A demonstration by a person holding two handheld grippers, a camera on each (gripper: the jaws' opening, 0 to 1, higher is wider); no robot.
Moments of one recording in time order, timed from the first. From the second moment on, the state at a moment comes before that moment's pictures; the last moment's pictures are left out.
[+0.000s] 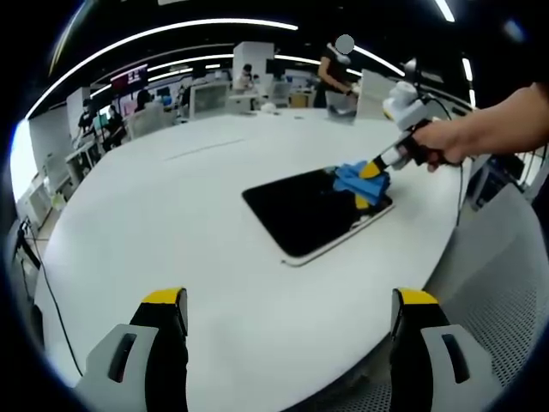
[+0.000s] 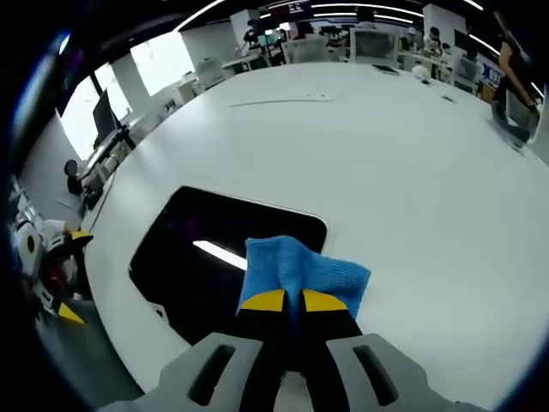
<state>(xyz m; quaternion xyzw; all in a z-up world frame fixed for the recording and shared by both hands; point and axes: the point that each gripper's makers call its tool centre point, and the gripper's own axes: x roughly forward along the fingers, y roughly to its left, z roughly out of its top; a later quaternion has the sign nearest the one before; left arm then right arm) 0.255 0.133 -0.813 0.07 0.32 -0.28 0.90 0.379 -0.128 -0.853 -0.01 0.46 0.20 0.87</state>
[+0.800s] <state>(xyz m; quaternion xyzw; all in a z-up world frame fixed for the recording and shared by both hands) 0.256 0.133 -0.812 0.07 0.32 -0.28 0.90 0.366 -0.127 -0.853 -0.03 0.46 0.20 0.87</state>
